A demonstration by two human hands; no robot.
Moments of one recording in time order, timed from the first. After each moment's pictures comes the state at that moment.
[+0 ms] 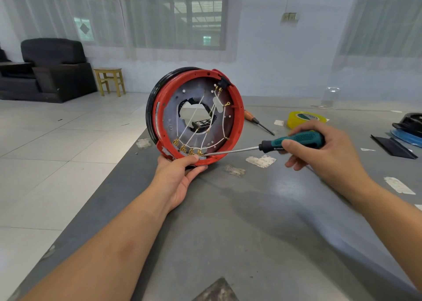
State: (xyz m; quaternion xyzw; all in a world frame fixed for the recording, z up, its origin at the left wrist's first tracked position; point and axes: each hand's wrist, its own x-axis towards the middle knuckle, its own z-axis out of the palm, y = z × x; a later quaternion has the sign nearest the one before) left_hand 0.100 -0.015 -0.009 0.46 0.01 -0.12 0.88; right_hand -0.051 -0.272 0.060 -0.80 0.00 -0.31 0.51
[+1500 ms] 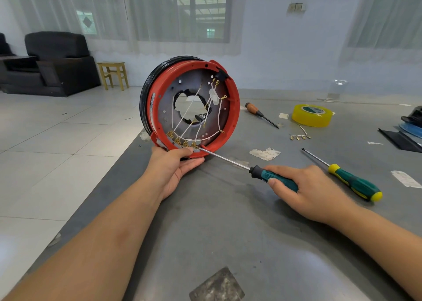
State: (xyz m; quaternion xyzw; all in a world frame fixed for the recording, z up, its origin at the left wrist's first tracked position) left_hand 0.110 0.004 -0.009 0.51 0.00 -0.12 0.85; right_hand -0.060 -0.261 -0.001 -0.97 -0.03 -0.17 0.16
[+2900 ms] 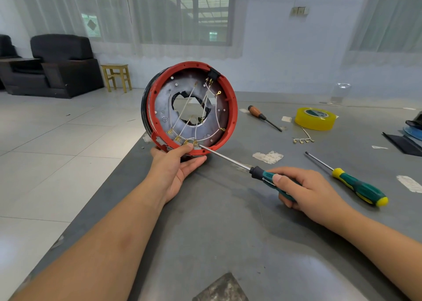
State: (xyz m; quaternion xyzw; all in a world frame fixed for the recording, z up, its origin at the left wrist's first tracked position) left_hand 0.109 0.005 -0.006 0.44 0.01 -0.11 0.89; right_hand -0.058 -0.250 -0.002 -0.91 -0.02 -0.13 0.40
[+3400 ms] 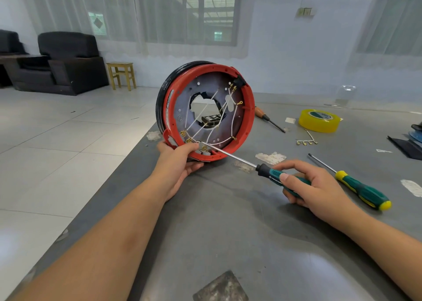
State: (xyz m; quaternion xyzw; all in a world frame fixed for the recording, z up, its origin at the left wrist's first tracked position) left_hand 0.104 0.005 -0.003 0.57 -0.01 -0.09 0.82; right_hand -0.060 -0.254 0.006 -0.88 0.00 -0.14 0.44
